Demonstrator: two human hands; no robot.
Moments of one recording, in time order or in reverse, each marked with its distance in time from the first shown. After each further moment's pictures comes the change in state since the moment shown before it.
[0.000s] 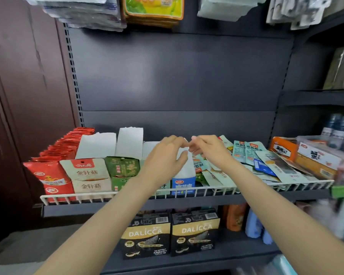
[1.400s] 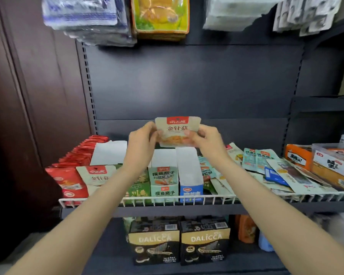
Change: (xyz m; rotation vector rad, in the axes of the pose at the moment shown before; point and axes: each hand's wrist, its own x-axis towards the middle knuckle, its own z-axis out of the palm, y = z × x) left_hand 0.019 -0.045 -0.042 -0.084 0.406 -0.180; right_hand 0.014 -0.039 0.011 0.199 0.150 -0.247
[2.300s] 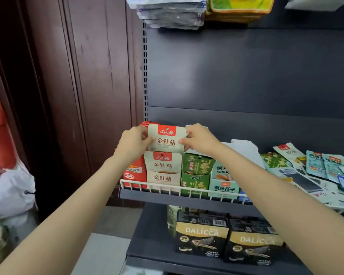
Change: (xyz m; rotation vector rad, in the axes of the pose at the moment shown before) left_hand -0.011 -0.138 -0.125 0.266 -0.192 -0.307; right_hand 0.027 -0.045 0.172 -0.299 -0.550 0.040
